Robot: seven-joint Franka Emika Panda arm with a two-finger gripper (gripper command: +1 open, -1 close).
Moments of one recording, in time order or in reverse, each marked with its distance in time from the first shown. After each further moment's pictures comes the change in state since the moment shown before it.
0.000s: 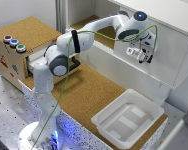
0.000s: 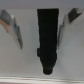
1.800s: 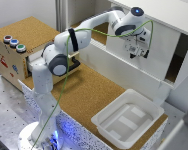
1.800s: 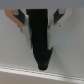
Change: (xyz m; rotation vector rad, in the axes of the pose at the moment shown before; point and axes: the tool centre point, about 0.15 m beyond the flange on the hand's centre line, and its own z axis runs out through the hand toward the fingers) arm 0.004 -0.086 -0.001 0.123 -0.076 -0.126
